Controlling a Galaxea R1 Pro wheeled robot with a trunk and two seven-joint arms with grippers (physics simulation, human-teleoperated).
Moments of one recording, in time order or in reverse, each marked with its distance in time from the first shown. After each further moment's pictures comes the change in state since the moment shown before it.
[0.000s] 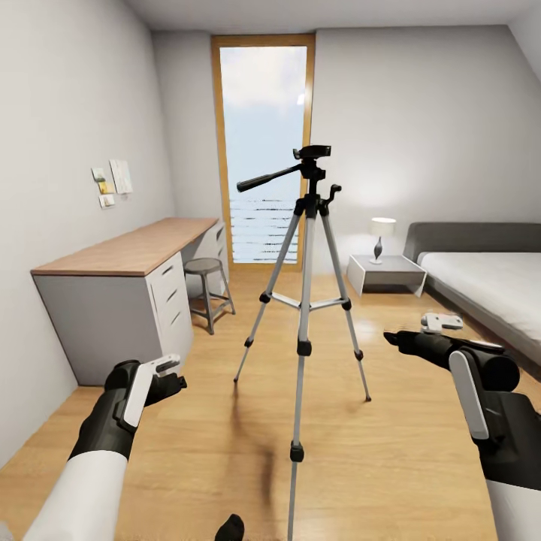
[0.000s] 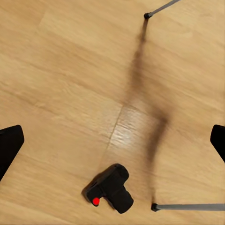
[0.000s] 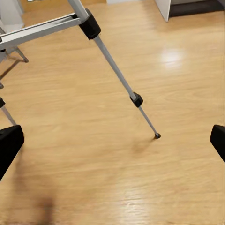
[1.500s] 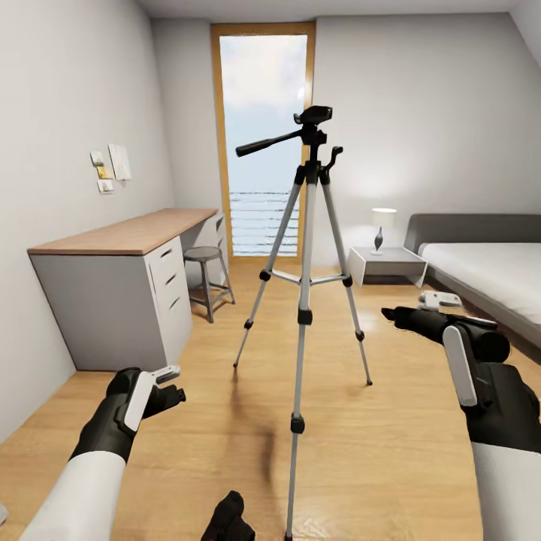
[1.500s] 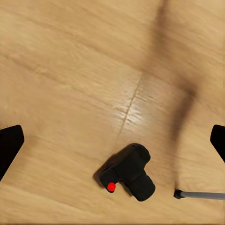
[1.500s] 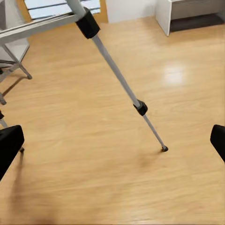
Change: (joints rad) left arm -0.004 0.020 0.001 0.101 0.002 0.000 -0.001; right arm -0.128 0.018 -0.003 0.085 0.001 -0.057 -0.008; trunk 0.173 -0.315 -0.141
